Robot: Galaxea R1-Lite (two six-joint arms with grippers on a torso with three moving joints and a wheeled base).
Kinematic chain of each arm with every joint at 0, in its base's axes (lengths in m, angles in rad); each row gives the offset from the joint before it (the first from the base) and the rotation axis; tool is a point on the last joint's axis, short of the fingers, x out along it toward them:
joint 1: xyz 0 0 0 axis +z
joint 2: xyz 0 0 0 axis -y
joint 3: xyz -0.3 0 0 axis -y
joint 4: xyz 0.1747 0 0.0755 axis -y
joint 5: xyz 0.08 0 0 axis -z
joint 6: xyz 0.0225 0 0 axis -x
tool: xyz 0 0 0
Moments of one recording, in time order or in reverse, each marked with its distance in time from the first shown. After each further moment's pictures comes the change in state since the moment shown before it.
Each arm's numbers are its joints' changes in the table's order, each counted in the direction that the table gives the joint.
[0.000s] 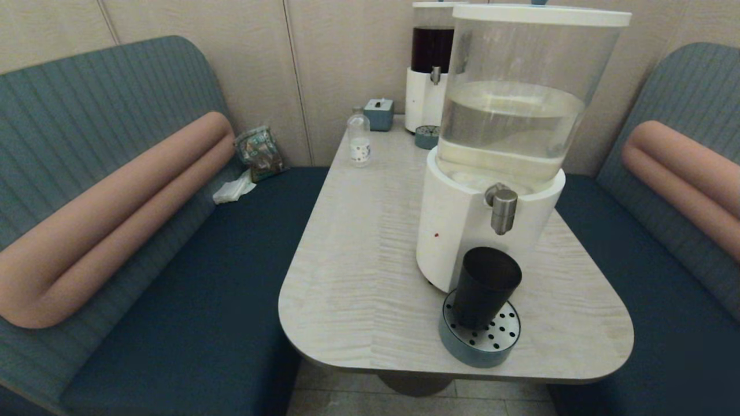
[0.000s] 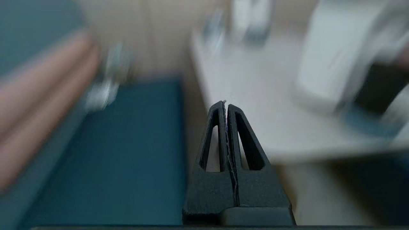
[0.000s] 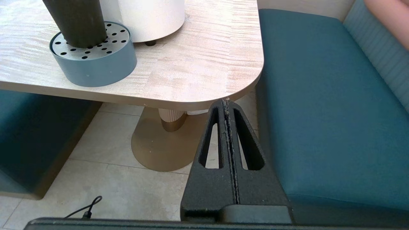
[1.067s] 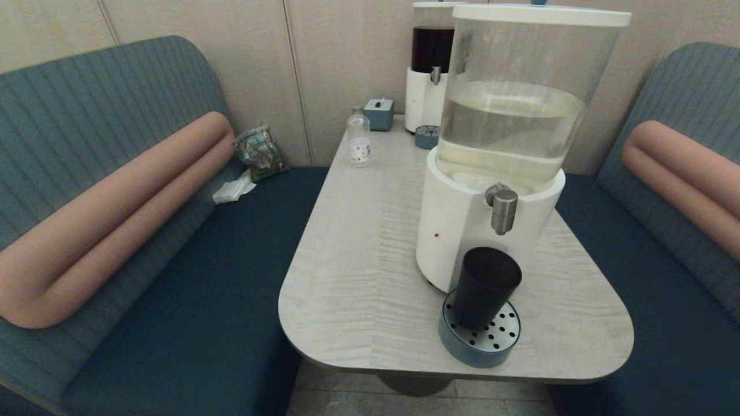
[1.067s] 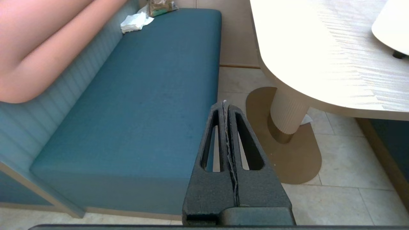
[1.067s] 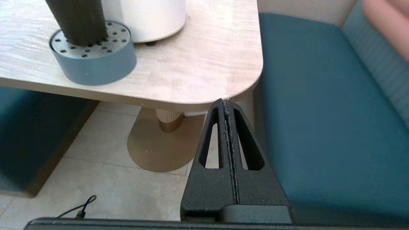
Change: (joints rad) left arm 0.002 0.044 -0.149 -0.088 -0.180 0.034; right arm 0.000 0.000 0.003 0.007 -0.008 0.030
